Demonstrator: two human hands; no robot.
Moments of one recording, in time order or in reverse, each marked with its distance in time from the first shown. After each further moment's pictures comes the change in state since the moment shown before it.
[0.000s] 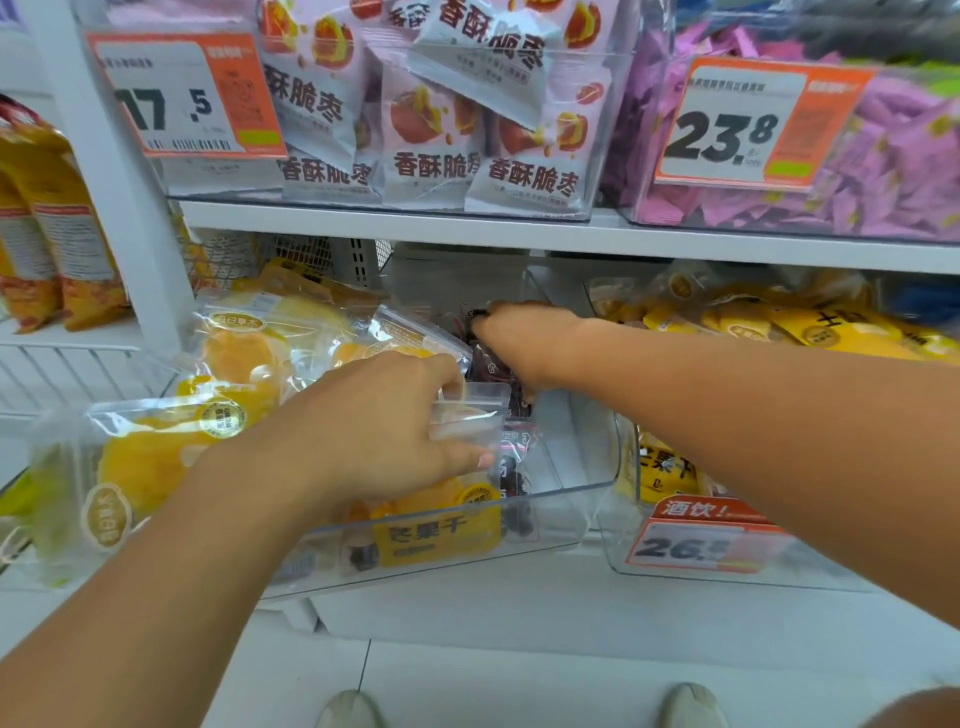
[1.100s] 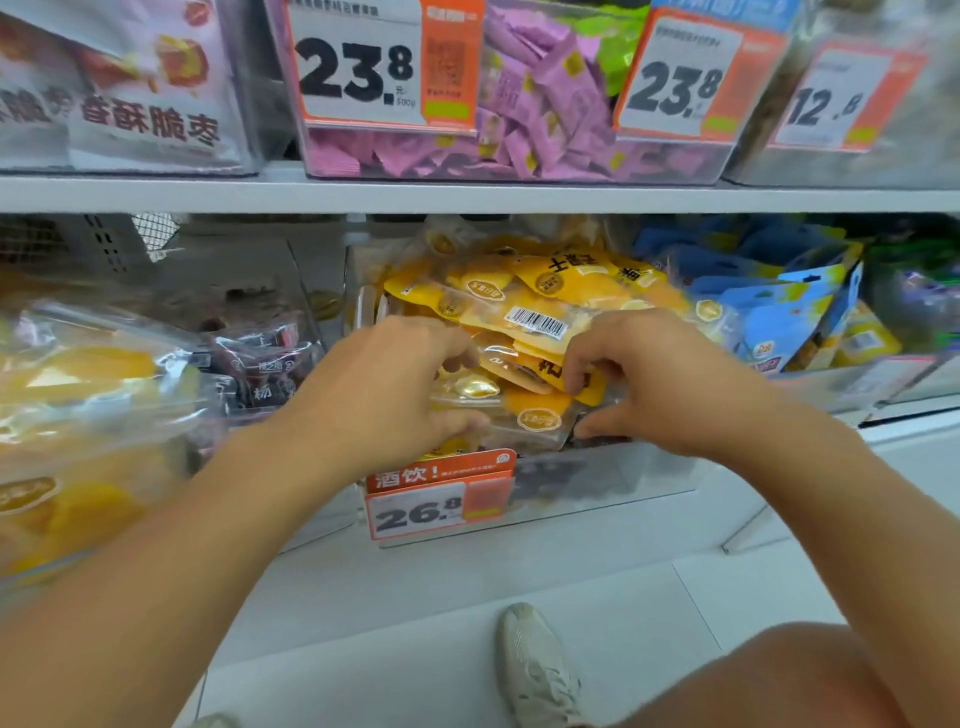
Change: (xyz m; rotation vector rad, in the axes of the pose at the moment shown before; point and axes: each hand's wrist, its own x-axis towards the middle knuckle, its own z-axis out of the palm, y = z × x) left_hand 0.079 0.167 0.054 -0.038 0.144 0.385; right_hand -0.271 0.121 0.053 0.416 0.199 0.380
